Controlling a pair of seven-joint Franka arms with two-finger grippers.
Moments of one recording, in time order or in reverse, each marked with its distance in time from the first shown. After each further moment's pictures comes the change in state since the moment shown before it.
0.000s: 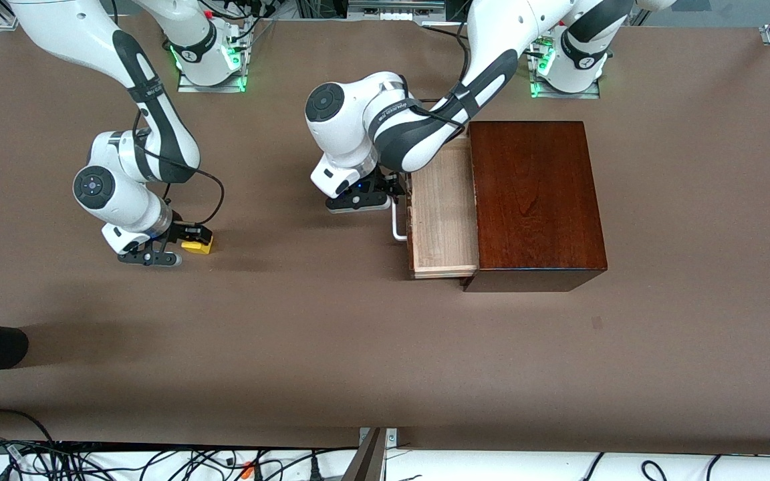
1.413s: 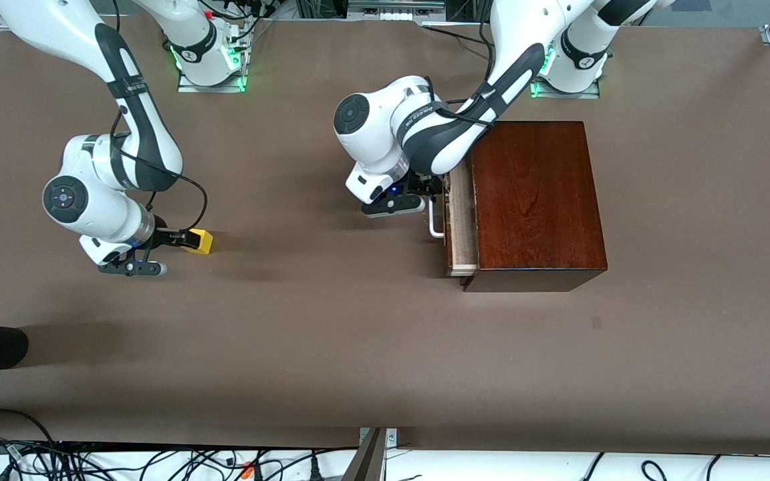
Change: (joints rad) left arm 0.088 -0.112 0.001 -0.206 0.013 -0.036 0.024; right arm -0.001 -0.004 -0.016 0.127 -0.002 -0.171 -0.015
